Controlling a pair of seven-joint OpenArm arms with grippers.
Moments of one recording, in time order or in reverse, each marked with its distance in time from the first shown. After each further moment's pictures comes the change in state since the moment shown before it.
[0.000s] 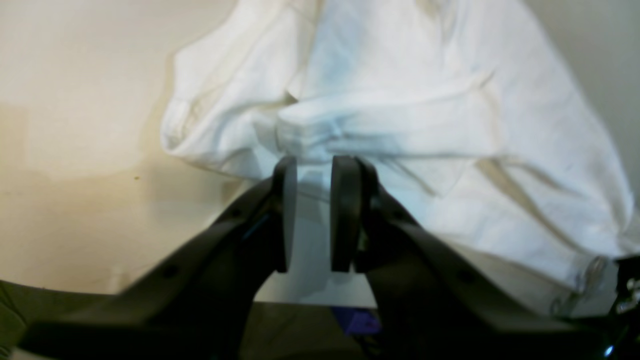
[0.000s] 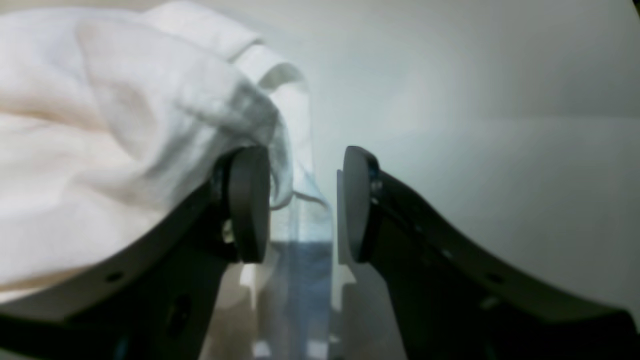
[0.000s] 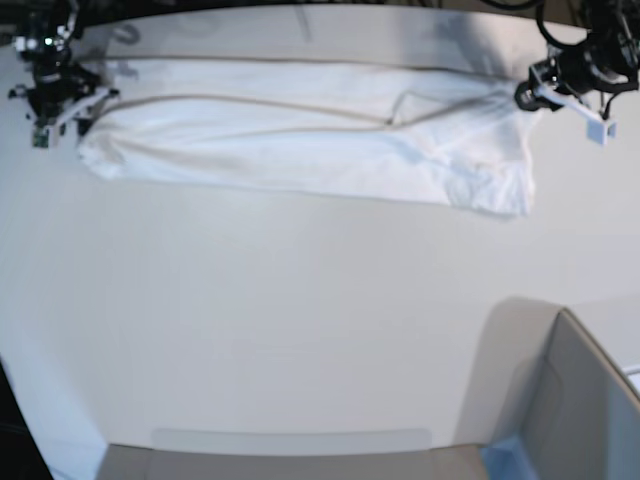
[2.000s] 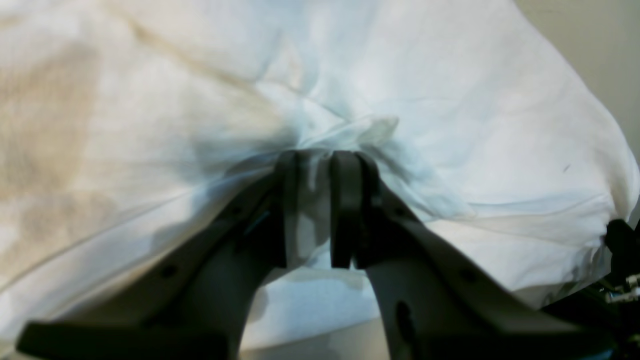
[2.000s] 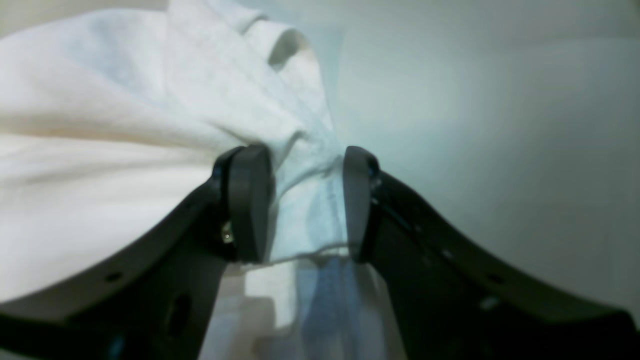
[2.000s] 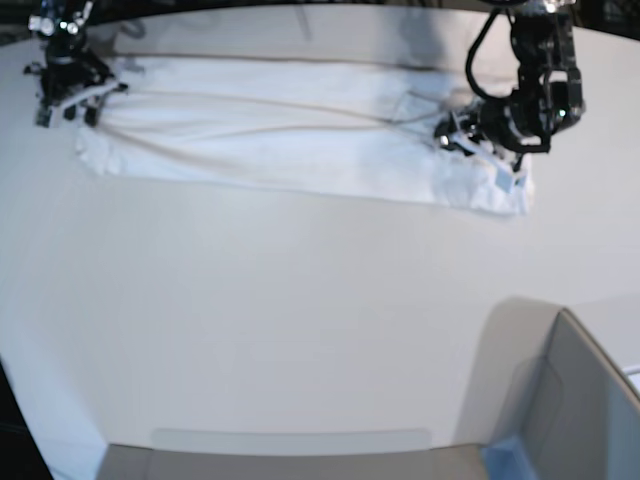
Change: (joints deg) left arm -18.3 4.9 25.7 -14.3 13.2 1.5 -3.5; right arm -1.3 -9.3 3.3 -0.5 0.0 -0.4 3.2
